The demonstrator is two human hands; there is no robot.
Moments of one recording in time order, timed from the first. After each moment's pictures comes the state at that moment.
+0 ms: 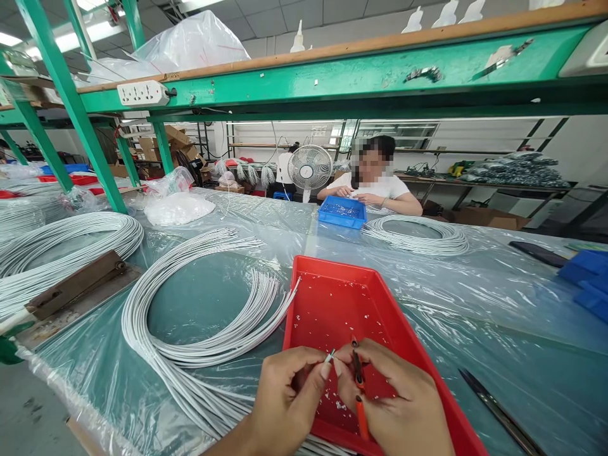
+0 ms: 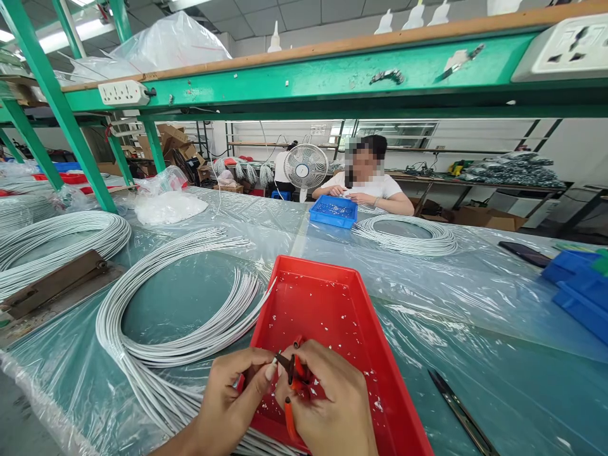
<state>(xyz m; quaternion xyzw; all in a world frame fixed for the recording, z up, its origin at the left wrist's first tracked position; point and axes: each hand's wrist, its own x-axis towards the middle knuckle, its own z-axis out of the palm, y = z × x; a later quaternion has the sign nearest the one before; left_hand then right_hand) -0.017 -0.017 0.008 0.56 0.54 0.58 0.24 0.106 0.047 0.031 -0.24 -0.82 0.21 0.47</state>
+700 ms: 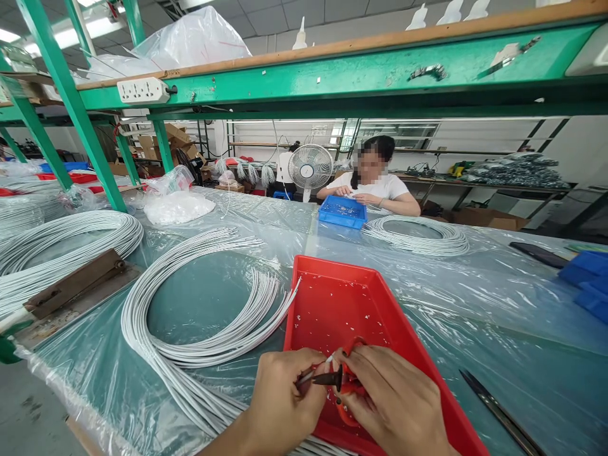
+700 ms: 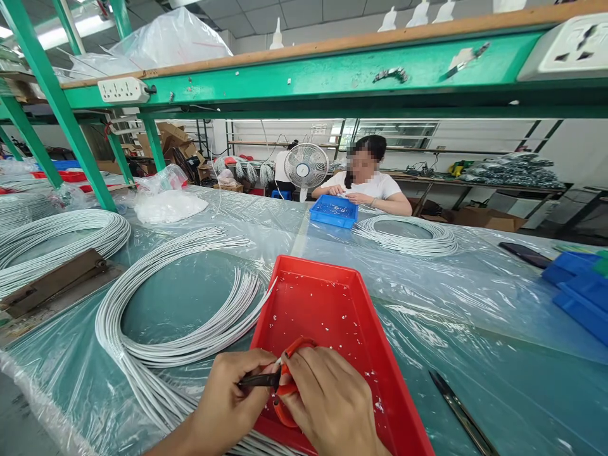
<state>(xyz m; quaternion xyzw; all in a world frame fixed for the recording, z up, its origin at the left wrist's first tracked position) -0.023 -0.017 0.009 0.62 0.58 0.50 0.17 0.109 0.062 0.028 -0.10 -0.87 -0.12 0.47</state>
